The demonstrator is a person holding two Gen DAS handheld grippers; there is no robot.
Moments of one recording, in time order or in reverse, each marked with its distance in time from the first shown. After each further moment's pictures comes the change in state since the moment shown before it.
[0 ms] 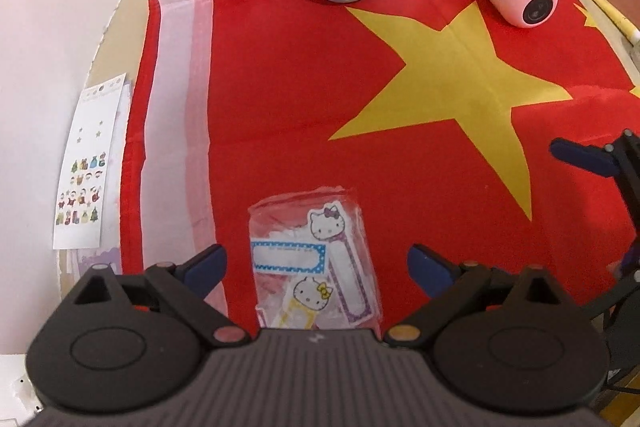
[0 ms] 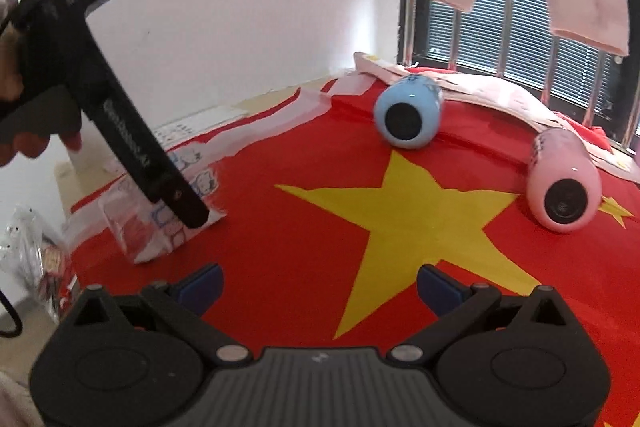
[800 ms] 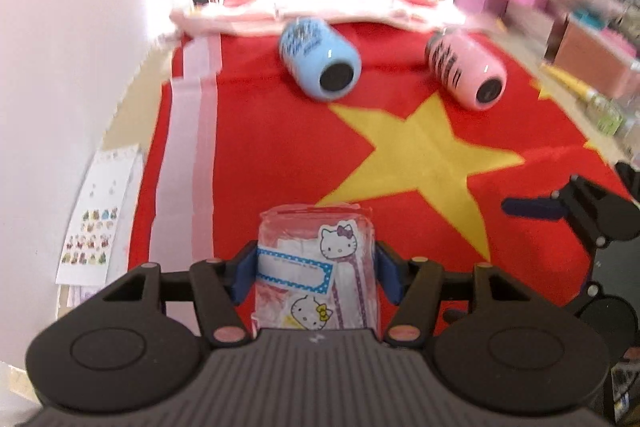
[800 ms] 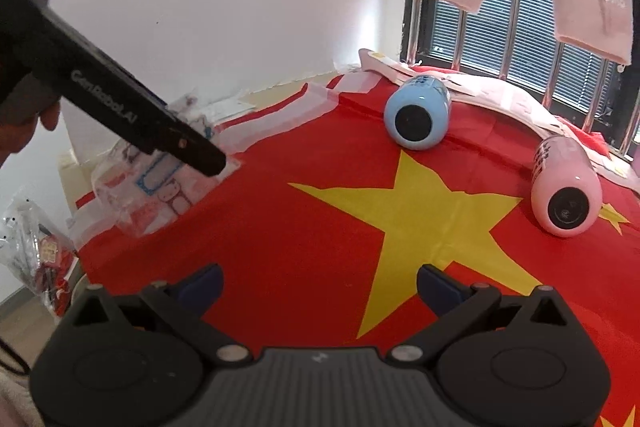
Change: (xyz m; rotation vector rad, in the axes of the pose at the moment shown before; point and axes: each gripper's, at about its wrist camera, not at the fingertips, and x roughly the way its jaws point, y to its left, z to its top) left arm -0.045 0.001 -0.047 -0.011 -0.384 -0.052; right arm -0.009 0.020 0.005 -0.015 0.020 -0.036
